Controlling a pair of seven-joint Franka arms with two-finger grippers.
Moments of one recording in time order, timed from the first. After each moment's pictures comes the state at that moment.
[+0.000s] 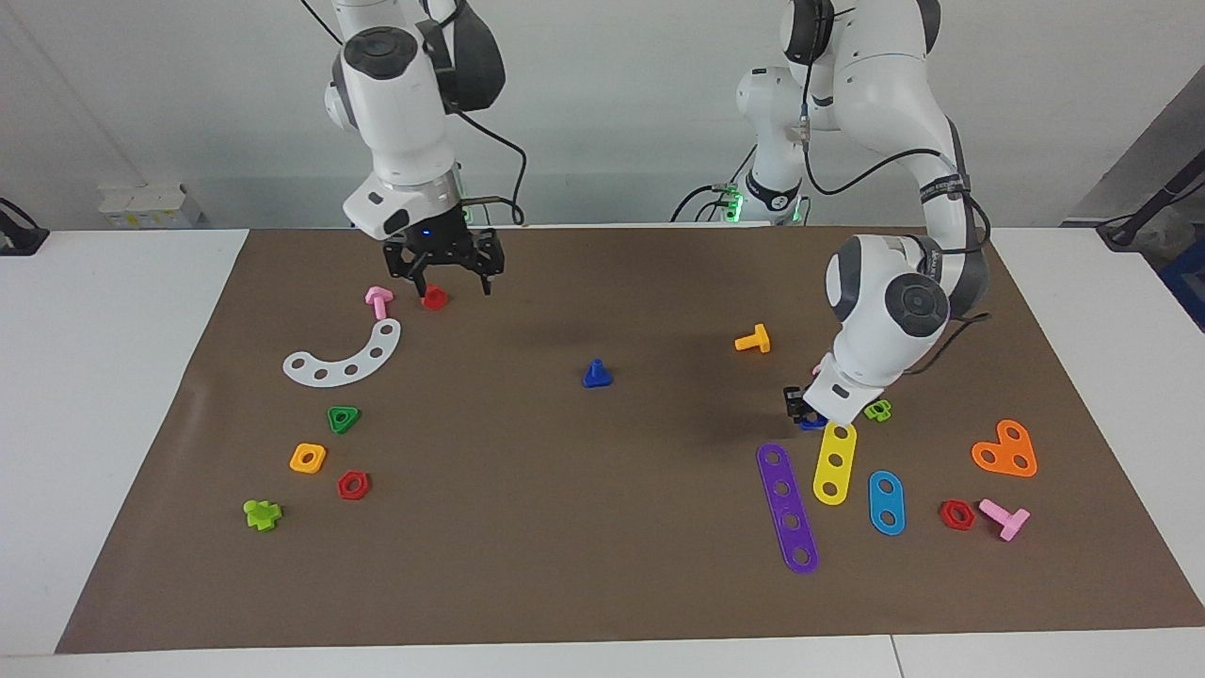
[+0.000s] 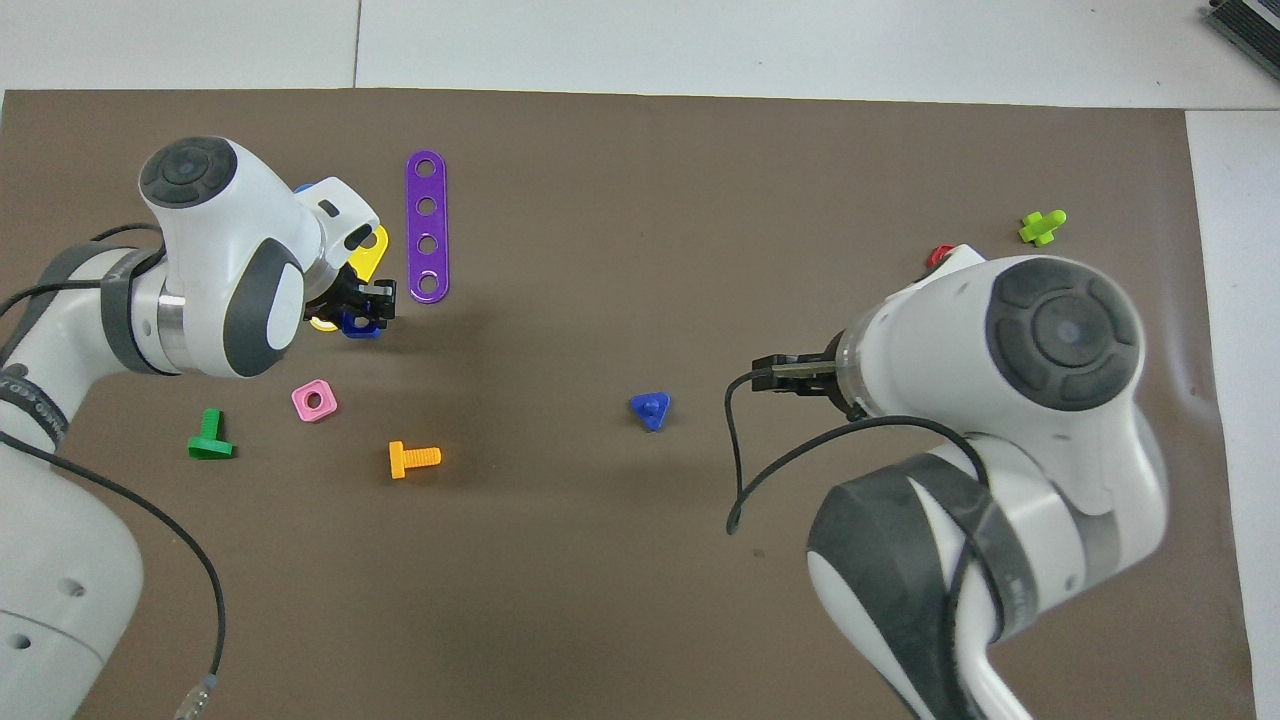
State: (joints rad) left arm -0.26 0.40 0.07 -1.79 -0.06 2.08 -0.12; right arm 0.40 0.02 0.04 -1.90 0.01 2.00 0.47
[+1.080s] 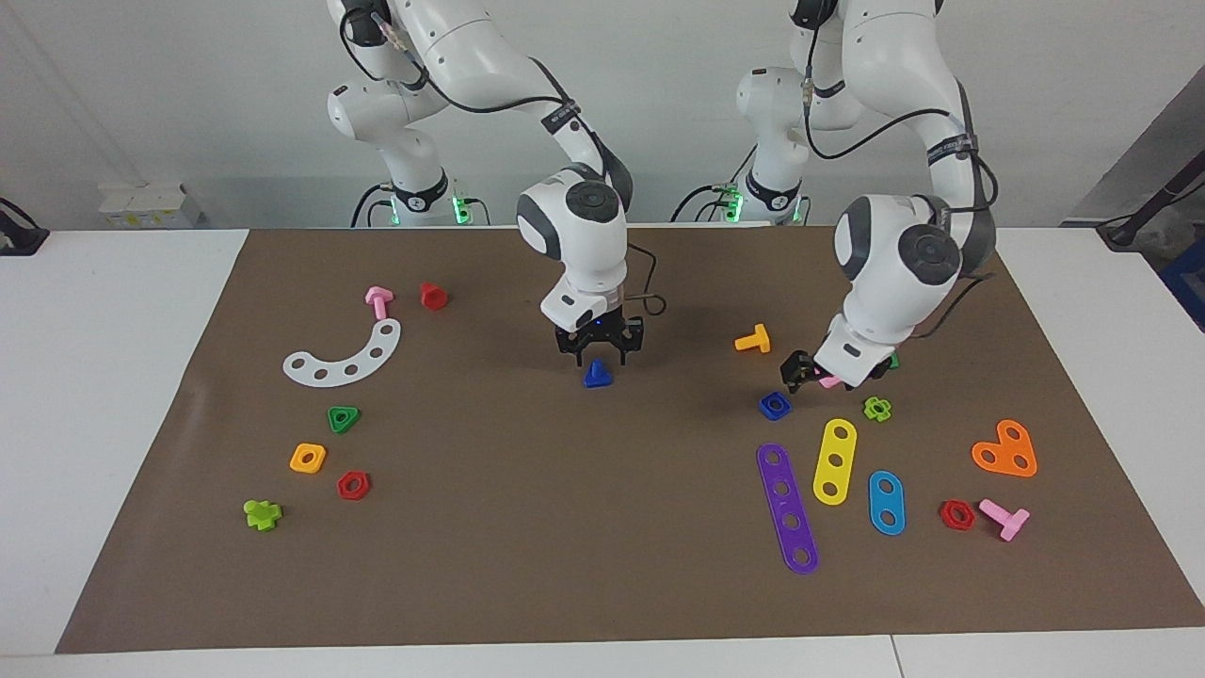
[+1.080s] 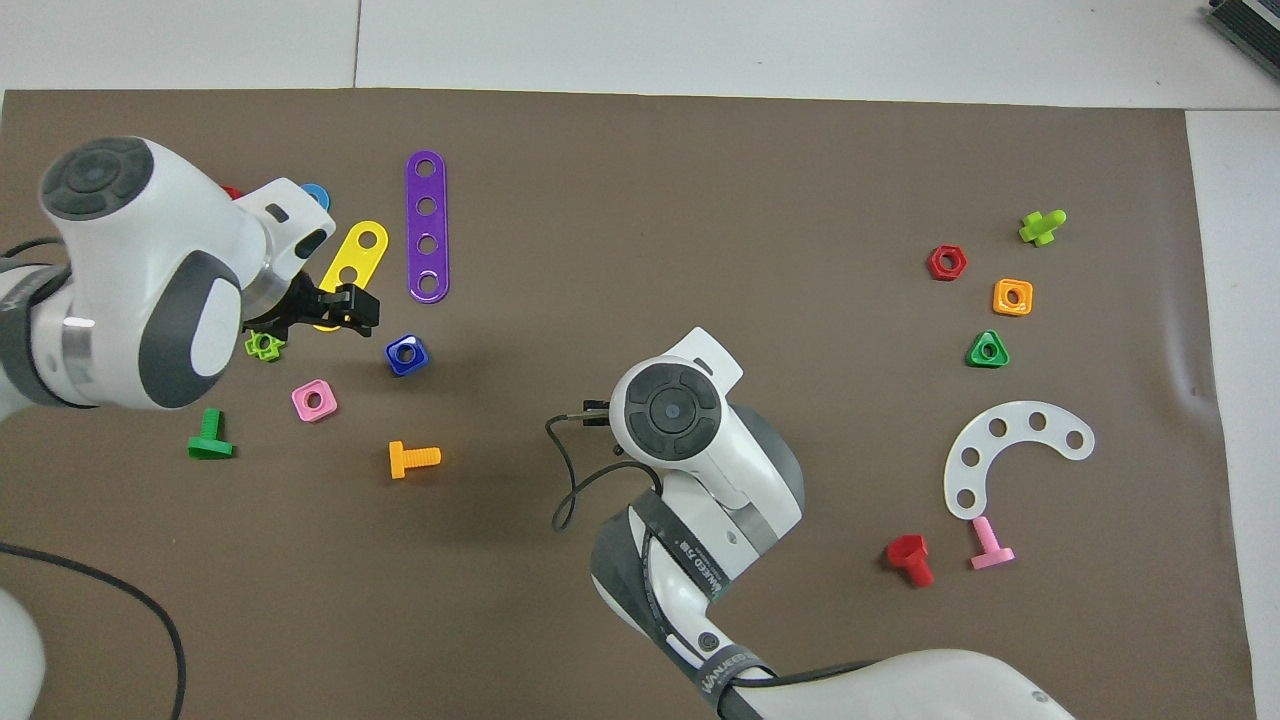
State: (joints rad) left arm -0.21 0.22 0.08 -1.83 -0.06 1.94 -0.10; right arm 0.61 0.37 0.04 -1.90 -0.06 2.34 0.70
